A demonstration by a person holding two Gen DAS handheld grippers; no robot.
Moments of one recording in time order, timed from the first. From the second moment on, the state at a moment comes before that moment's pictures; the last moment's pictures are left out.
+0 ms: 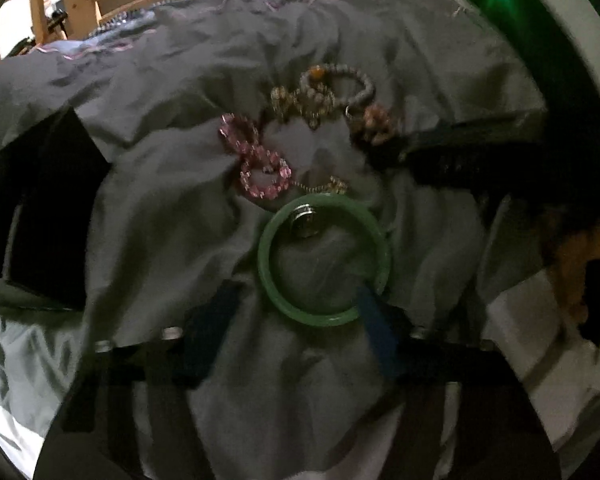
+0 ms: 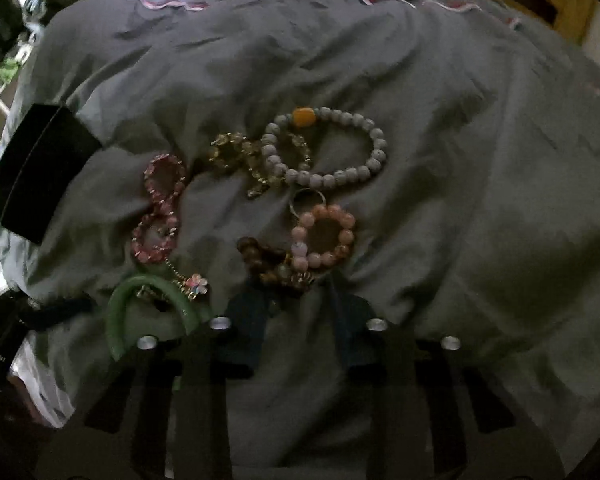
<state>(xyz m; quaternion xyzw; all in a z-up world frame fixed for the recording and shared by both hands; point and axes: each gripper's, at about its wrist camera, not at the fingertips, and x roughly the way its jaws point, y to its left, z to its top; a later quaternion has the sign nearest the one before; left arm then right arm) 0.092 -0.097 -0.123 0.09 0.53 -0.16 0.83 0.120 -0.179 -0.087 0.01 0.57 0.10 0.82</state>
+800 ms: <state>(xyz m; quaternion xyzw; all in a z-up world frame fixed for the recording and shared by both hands) 0.078 -0.078 -0.077 0.07 0.51 -0.16 0.85 0.094 -0.194 -0.004 0.10 0.46 0.14 0.87</state>
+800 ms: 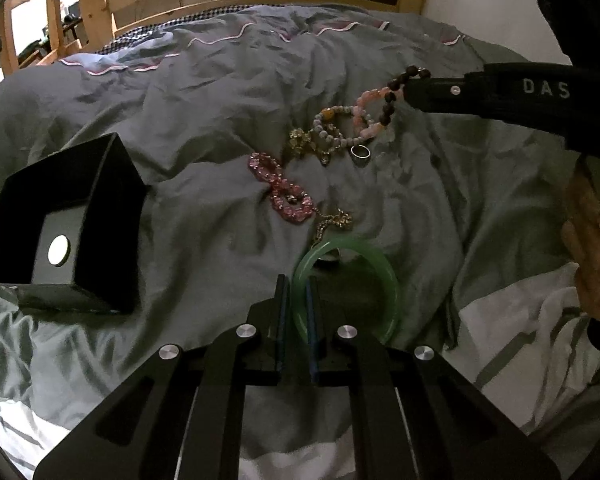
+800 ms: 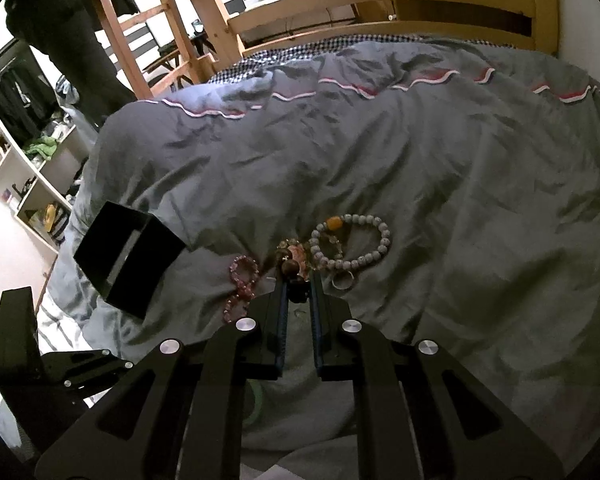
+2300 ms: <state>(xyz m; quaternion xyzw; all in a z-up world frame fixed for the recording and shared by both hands) 0.081 -0.074 -0.082 0.08 0.49 -0.15 0.85 0.073 -0.174 0.024 0.12 0.42 0.18 0.88</state>
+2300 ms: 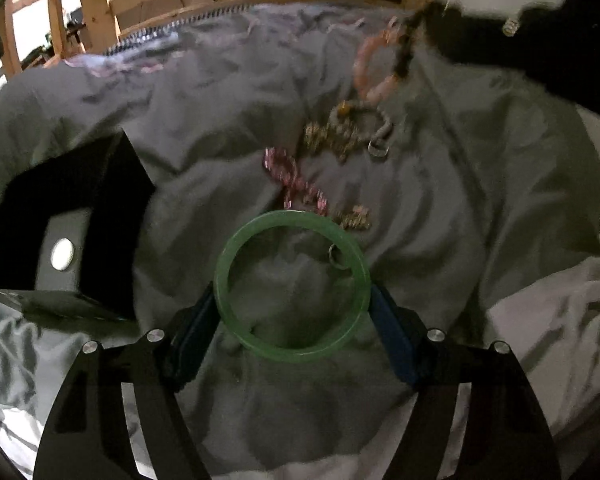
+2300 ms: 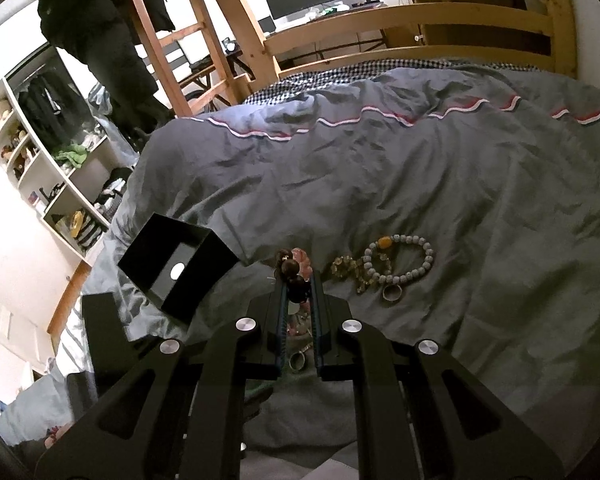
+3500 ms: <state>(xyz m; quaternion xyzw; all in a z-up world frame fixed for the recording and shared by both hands) 0.086 0.026 0.003 0.01 0.42 -0.08 0.90 0.075 -0.162 0.028 0.13 0.42 0.19 0.88</state>
